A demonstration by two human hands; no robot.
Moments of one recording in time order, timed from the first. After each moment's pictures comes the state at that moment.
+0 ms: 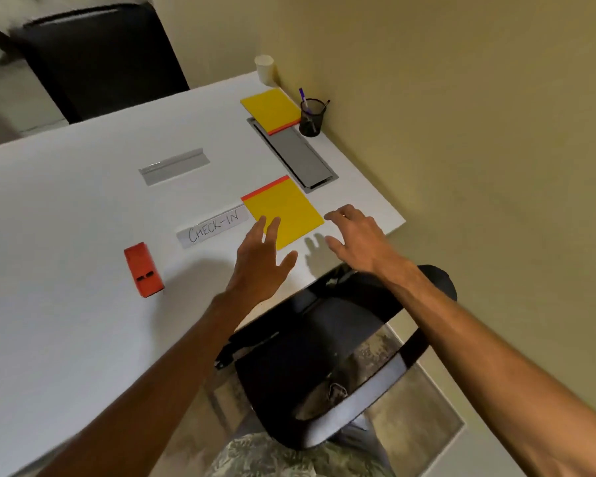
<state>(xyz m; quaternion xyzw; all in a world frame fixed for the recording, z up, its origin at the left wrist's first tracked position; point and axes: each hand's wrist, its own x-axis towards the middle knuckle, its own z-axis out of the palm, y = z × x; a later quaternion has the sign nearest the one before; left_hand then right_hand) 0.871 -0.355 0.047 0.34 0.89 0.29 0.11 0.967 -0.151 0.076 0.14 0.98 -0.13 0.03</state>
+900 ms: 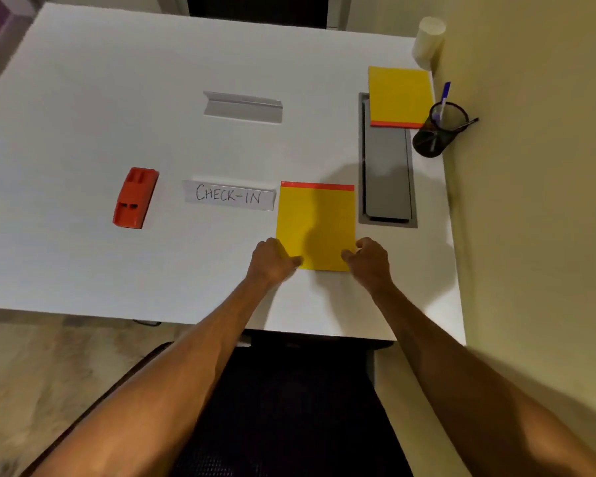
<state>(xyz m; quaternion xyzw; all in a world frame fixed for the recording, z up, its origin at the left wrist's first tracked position) 0.791 -0.208 -0.104 -0.15 0.89 0.35 0.26 0.790 -0.006 -0.114 0.20 0.90 -0.33 0.17</state>
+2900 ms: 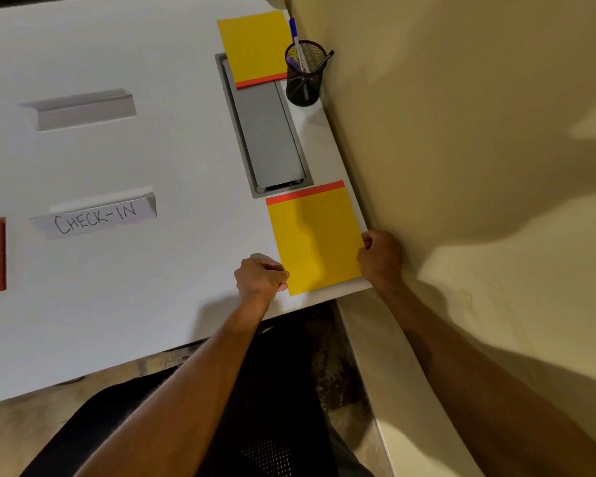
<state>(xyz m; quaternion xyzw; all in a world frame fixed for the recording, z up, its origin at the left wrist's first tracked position) 0.840 -0.051 -0.135 -0.28 0.76 0.52 0.28 0.879 0.164 -0.127 0.35 0.87 -0.33 0.06</state>
